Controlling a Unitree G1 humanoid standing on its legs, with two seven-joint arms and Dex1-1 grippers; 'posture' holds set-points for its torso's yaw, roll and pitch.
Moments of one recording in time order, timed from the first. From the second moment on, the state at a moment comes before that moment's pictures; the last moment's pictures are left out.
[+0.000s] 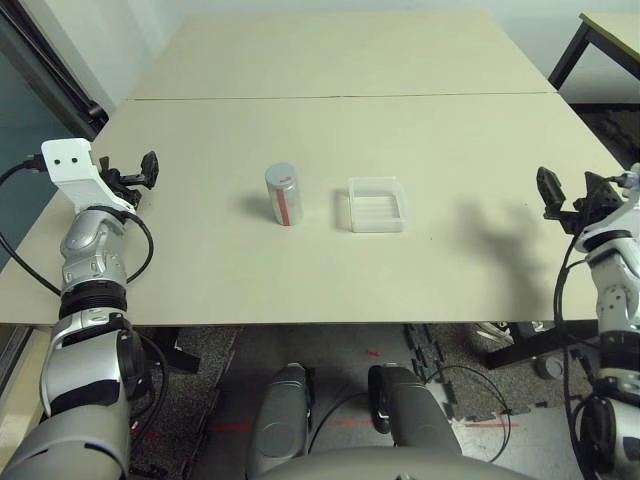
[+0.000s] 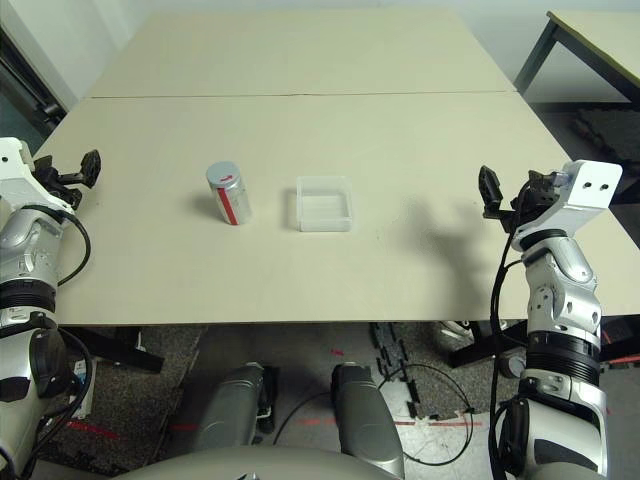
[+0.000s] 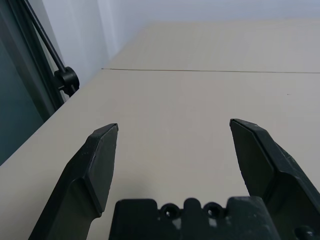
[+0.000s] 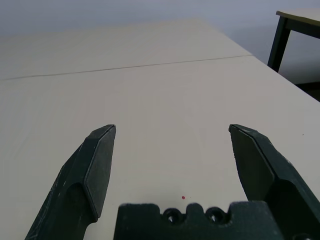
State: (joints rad) left arm -0.67 0.61 0.39 0.92 -0.29 -0.16 -0.37; right arm -0.32 -0.50 -0.45 0.31 0.42 0.12 0.37
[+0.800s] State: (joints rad) left arm -0.42 0.74 0.41 0.23 -0.42 0.33 -0.61; right arm -0.22 -0.70 -0.47 -0.10 0.57 0.55 0.51
